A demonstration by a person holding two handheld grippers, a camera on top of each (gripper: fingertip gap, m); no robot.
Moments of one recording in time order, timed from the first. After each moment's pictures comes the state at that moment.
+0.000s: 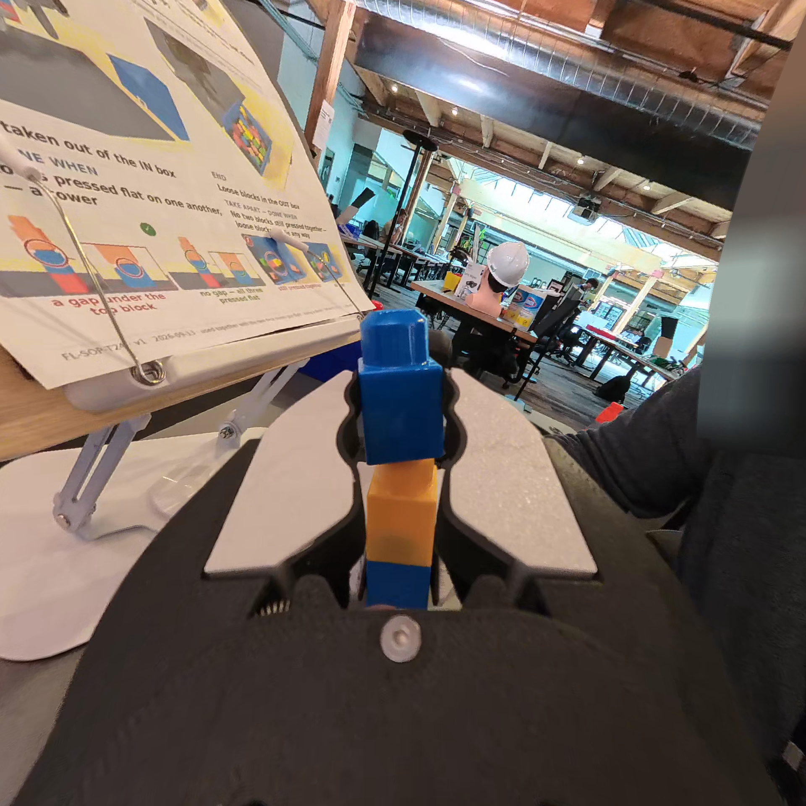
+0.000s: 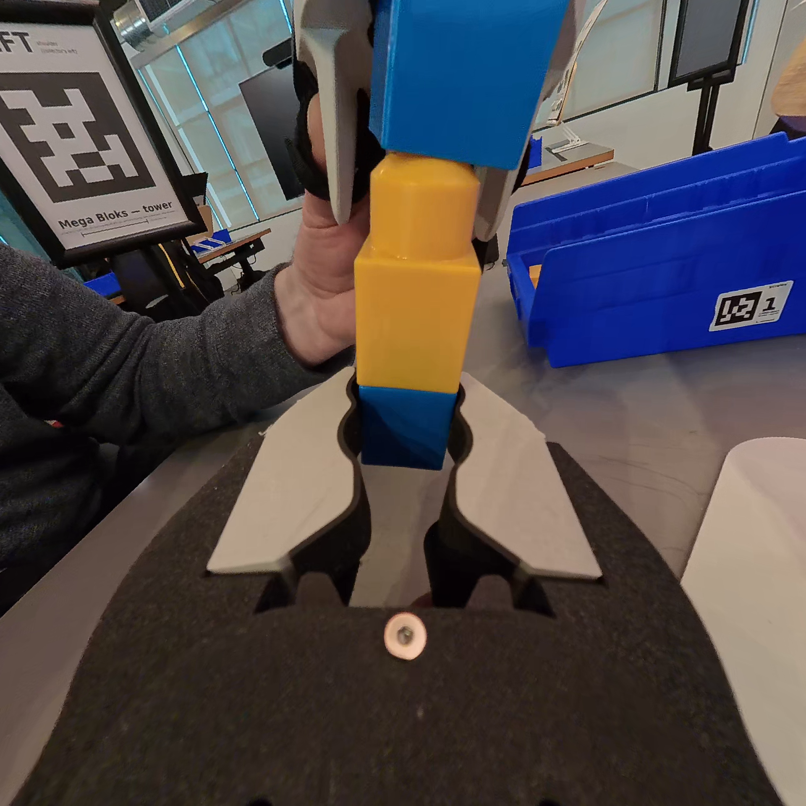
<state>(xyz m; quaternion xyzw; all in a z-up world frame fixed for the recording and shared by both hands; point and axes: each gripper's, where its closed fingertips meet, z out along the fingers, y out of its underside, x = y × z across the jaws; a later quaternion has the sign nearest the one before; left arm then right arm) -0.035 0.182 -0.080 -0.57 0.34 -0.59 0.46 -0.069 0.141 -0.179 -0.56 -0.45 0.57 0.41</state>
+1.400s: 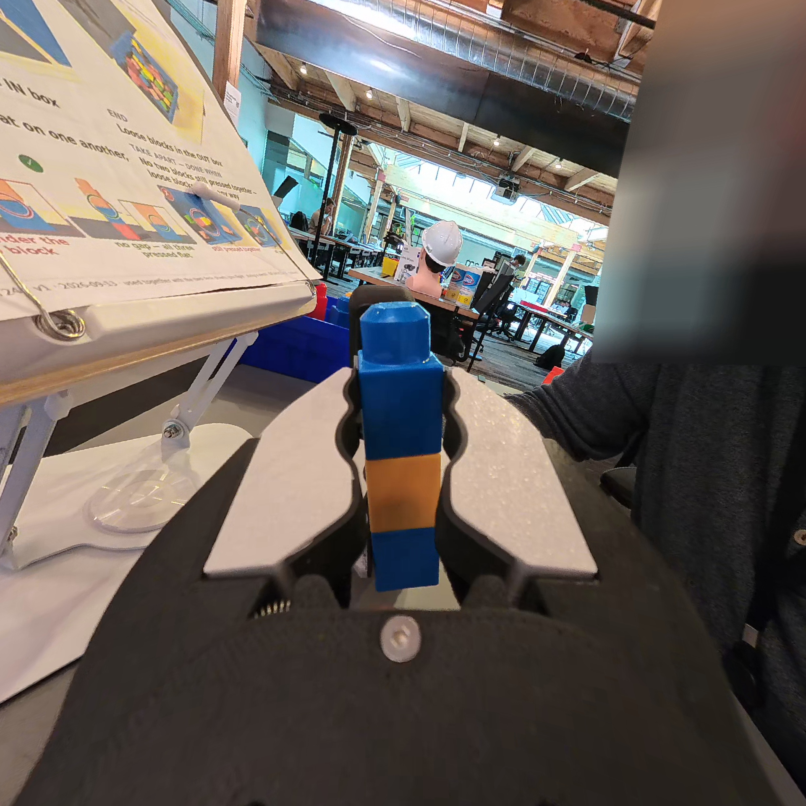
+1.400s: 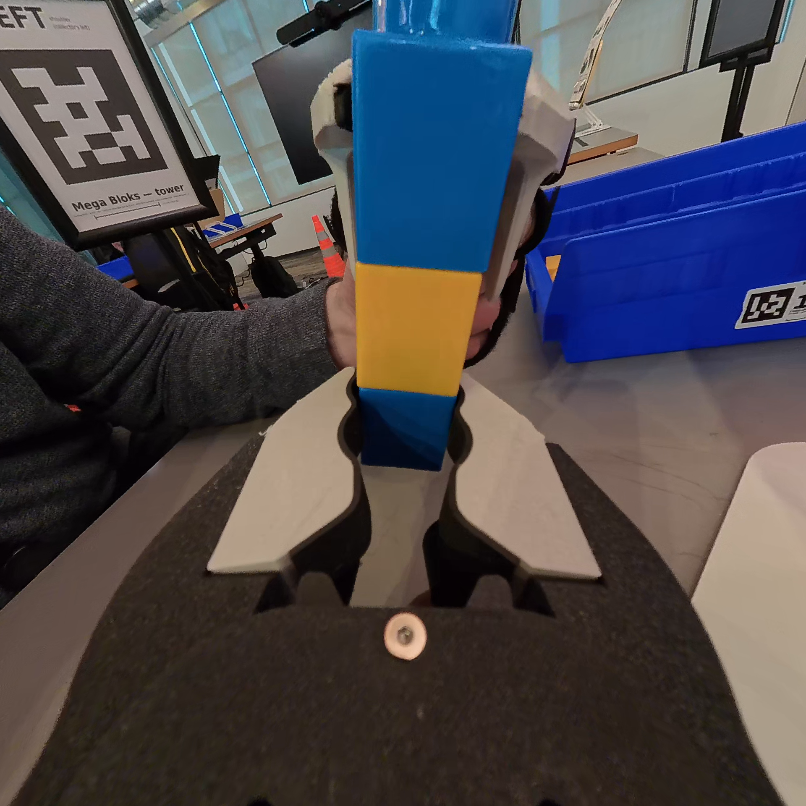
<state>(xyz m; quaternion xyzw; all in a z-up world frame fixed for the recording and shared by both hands) -0.035 0.162 -0.101 -0.51 0.40 -0.63 0.43 -0.071 0.134 -0.182 -0.55 -0.47 0.57 0.39</state>
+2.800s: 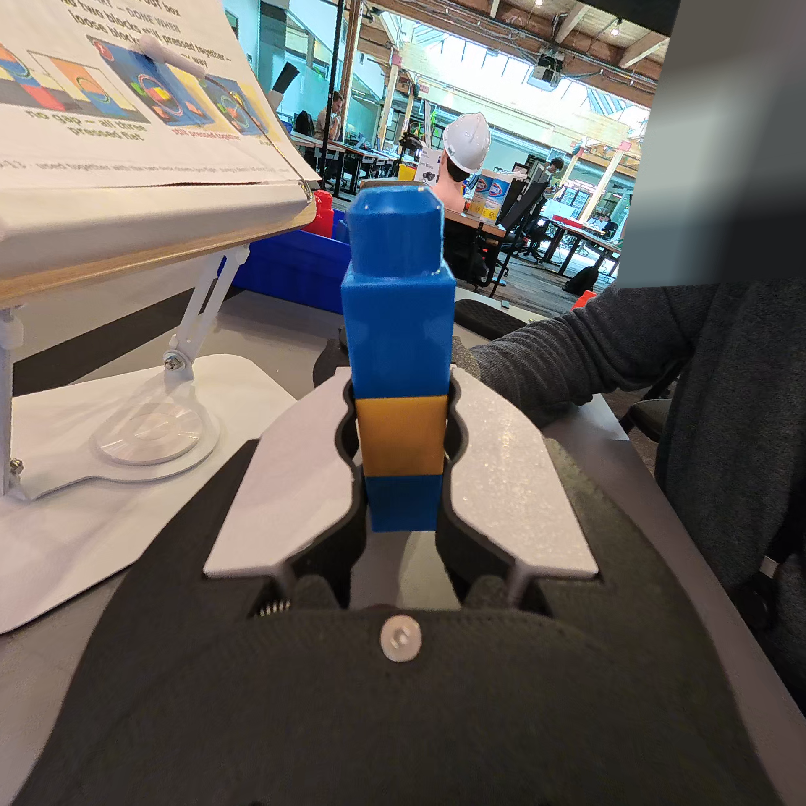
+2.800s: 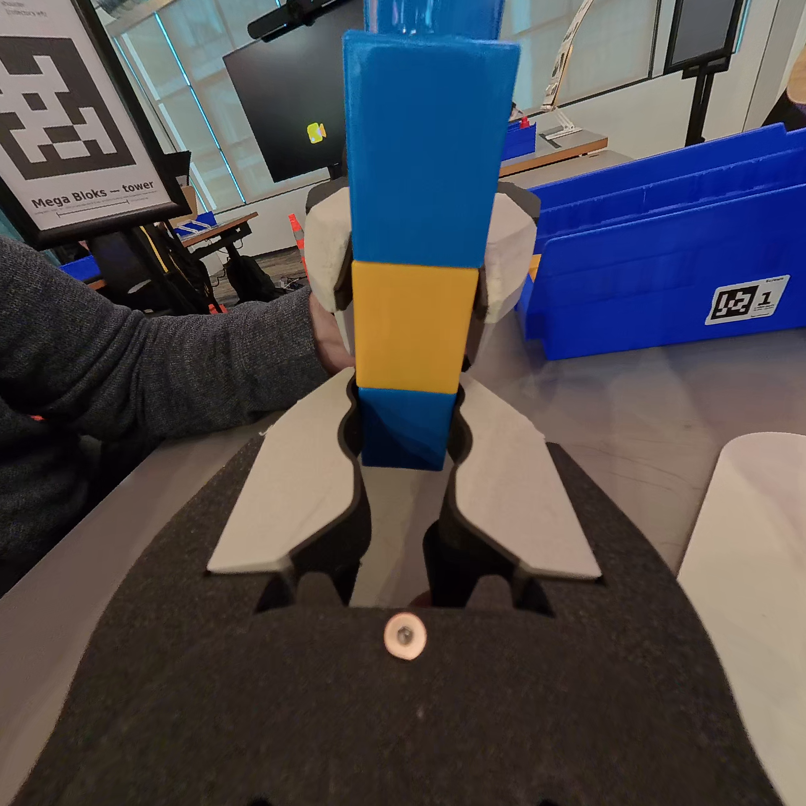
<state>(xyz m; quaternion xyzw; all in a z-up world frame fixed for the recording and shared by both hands) -0.027 0.153 -0.141 -0.56 0.46 -0.57 0.39 -0.072 0.140 -0.184 -0.57 -0.46 0.55 0.41</state>
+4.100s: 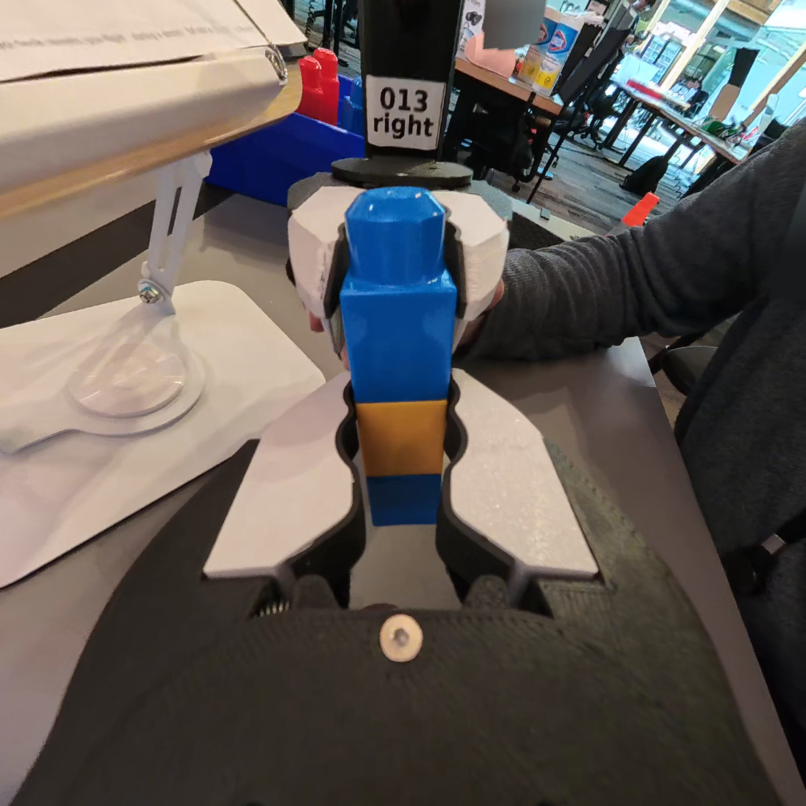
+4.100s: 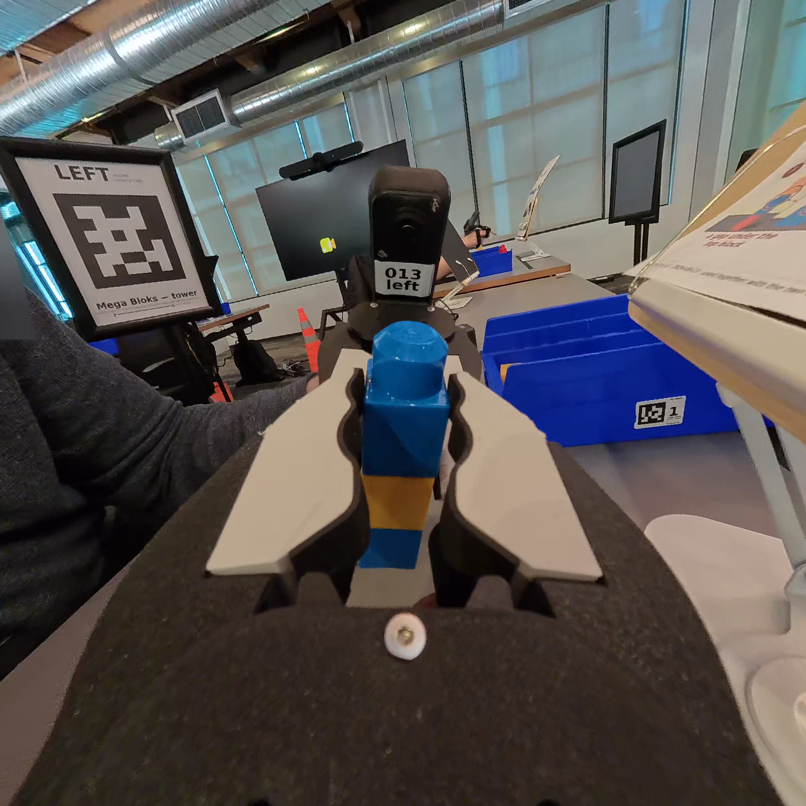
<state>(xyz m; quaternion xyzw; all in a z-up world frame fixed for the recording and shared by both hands) -0.008 0.140 -0.162 -0.63 0.51 -0.48 0.33 -0.035 0.155 -0.114 -0.51 -0.40 0.59 0.48</state>
